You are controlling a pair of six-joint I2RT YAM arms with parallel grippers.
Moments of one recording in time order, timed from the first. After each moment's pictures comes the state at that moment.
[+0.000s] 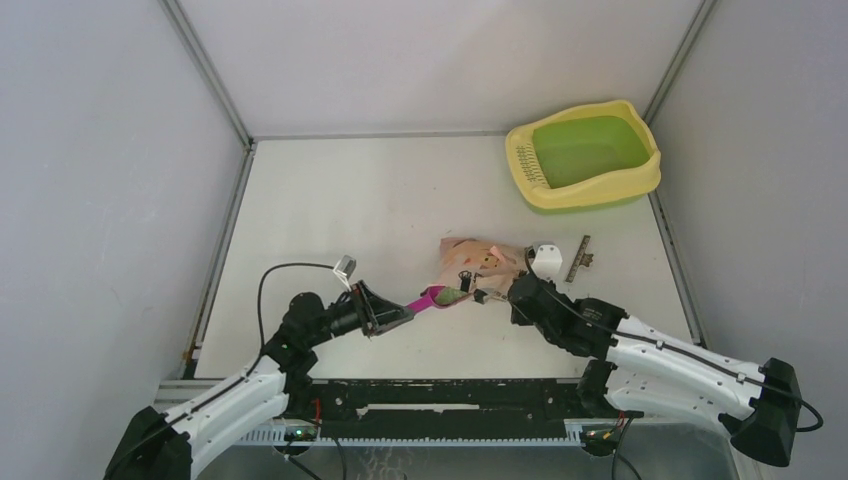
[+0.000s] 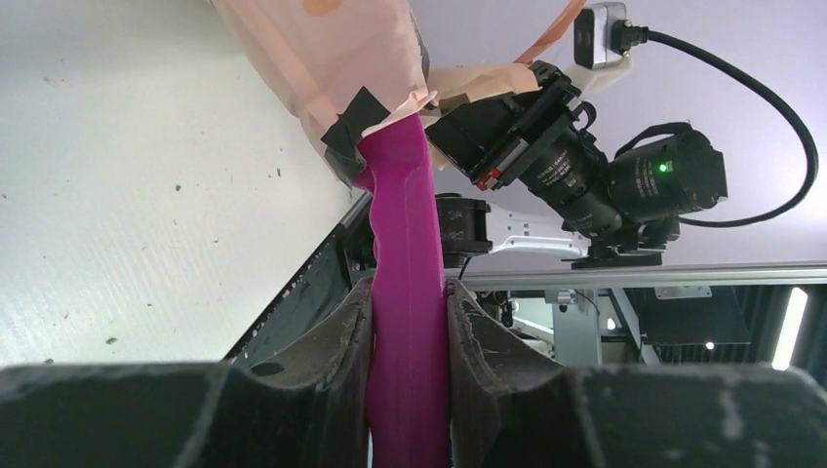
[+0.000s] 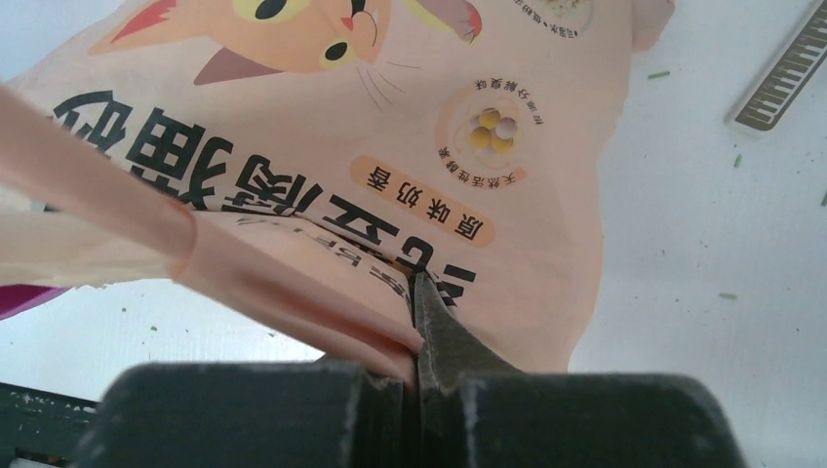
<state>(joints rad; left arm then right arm) -0.60 0.67 0.07 0.49 0.52 -1.32 0.99 0.84 0.62 -0.67 0.56 0.79</state>
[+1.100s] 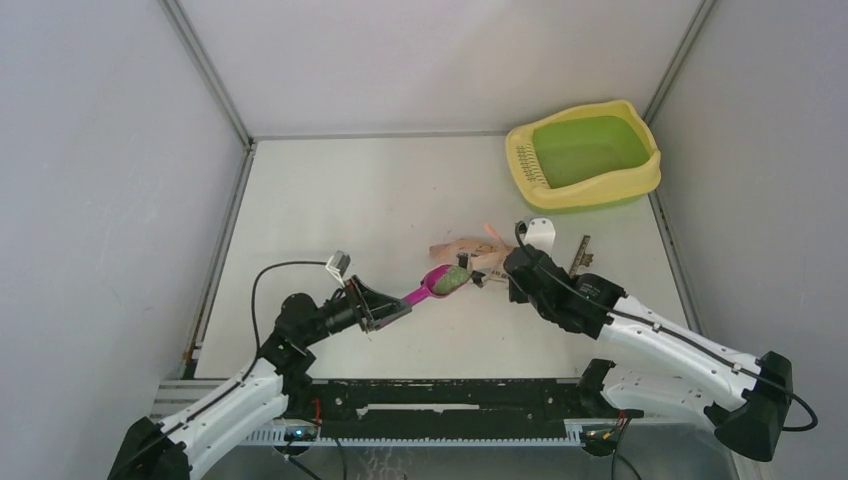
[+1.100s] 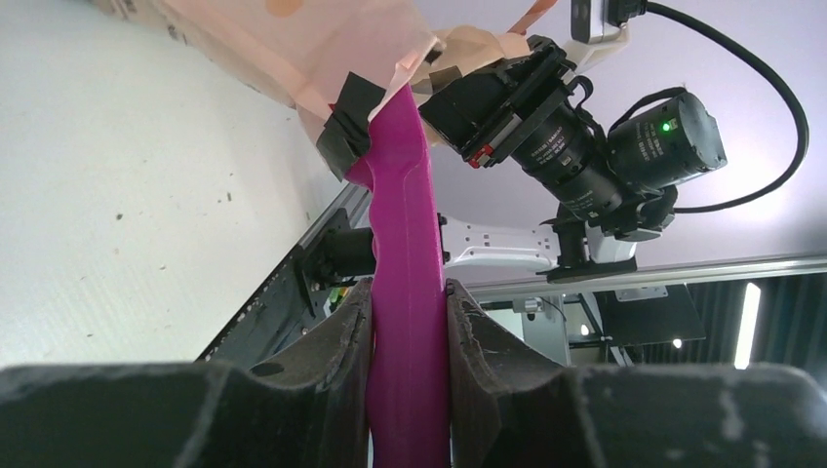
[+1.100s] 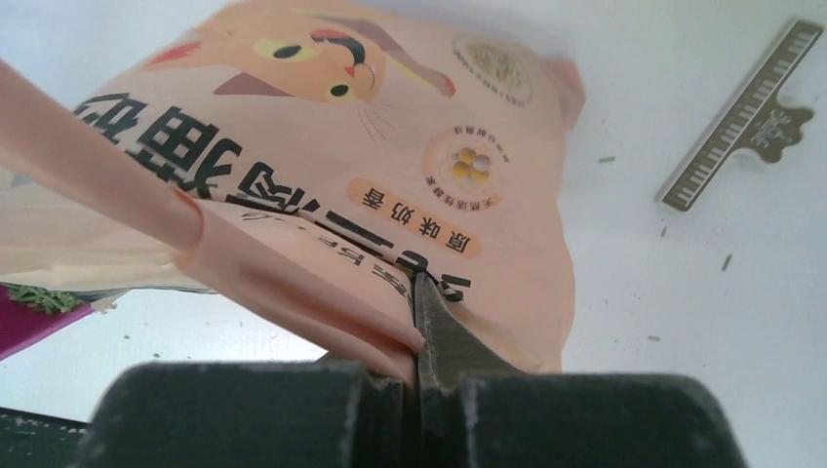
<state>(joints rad) -0.59 0.61 0.05 0.54 0.52 -1.40 0.90 0.95 0.80 -0.71 0.53 0.62</state>
